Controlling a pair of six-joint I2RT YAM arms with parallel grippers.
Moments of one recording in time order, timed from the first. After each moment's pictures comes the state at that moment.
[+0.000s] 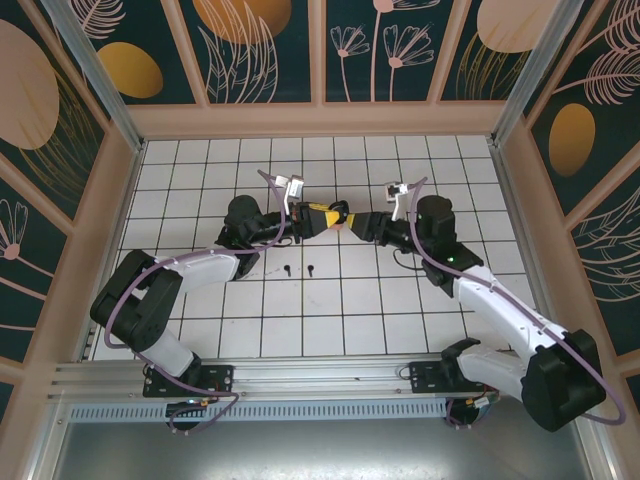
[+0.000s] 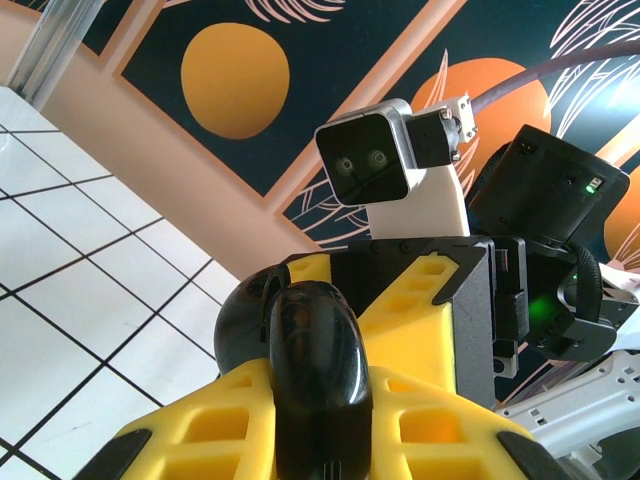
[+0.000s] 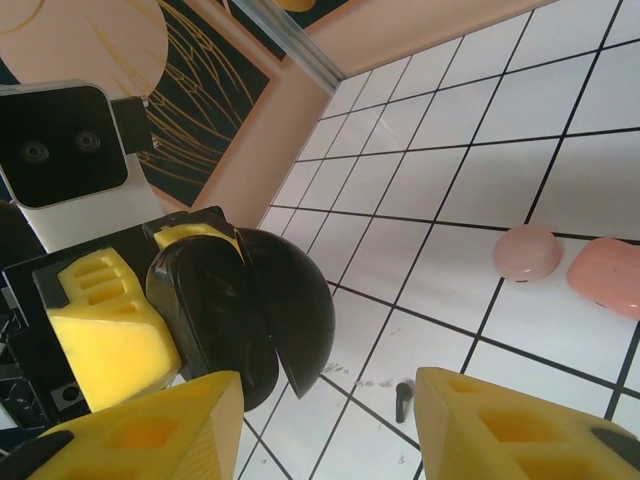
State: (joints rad) left arm -0.57 1.61 0.76 0.99 0.83 -0.83; right arm 0.47 1.09 0.69 0.12 -0.54 0.63
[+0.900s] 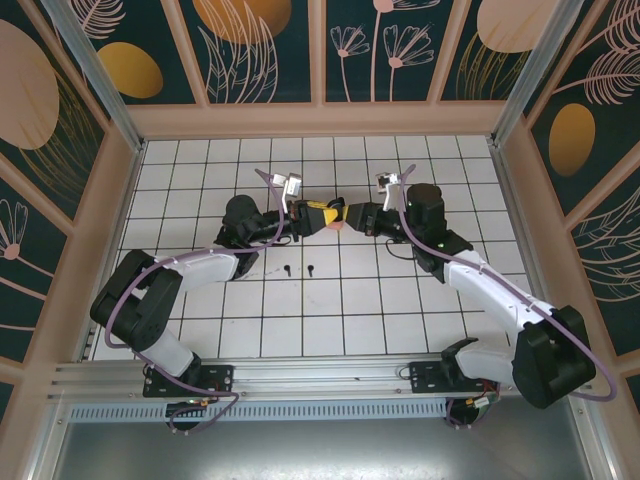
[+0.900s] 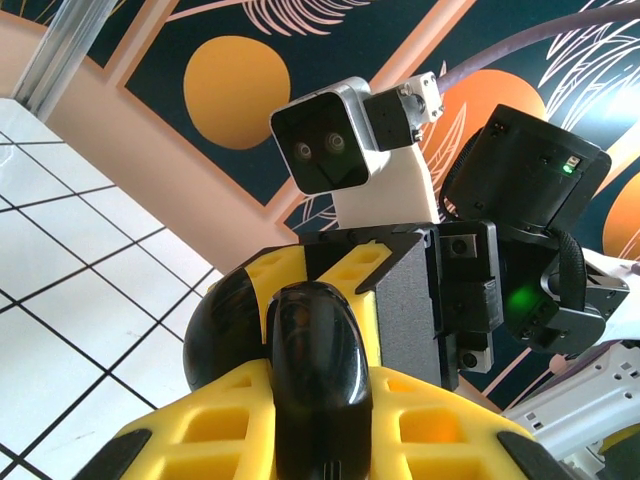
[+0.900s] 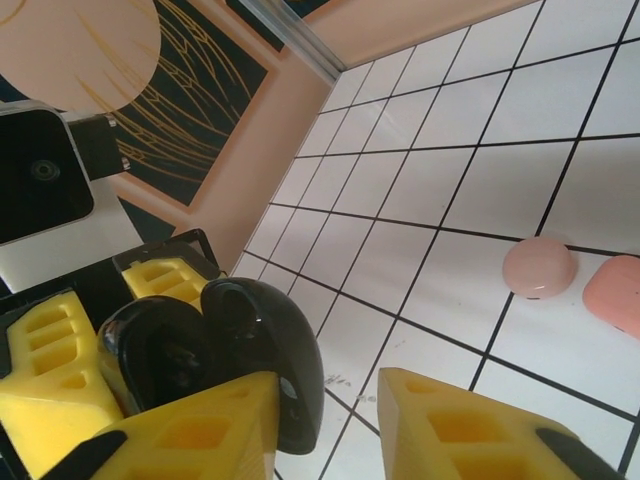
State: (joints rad) left arm -0.57 1.61 0.76 1.01 0.83 -0.85; right arm 0.48 1.21 0.78 0.13 -0.56 0.63
